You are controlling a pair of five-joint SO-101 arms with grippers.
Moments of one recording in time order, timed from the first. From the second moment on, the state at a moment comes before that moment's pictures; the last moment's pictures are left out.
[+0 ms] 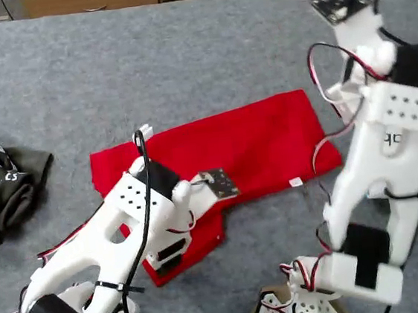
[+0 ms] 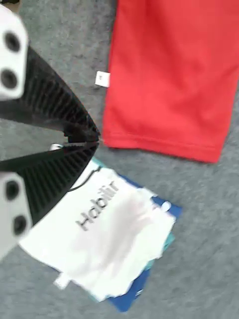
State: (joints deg) left arm 34.3 -22.9 36.7 97.5 -33.7; right arm 17.0 -7.1 -20.8 101.4 33.3
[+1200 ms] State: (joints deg) left arm 38.4 -23.0 60.9 66.2 -29.9; right arm 20.7 -25.6 -7.3 101.5 34.9
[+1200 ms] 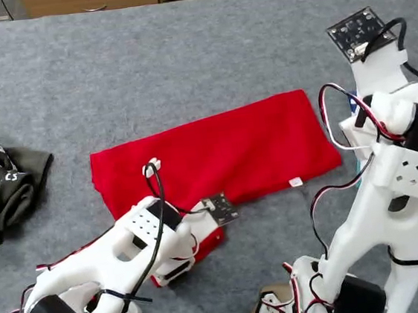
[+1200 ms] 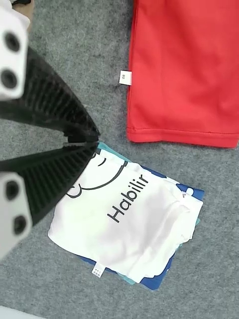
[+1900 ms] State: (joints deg) left arm 38.4 -23.7 47.7 78.2 -29.9; right arm 20.7 -25.6 -7.3 101.5 34.9
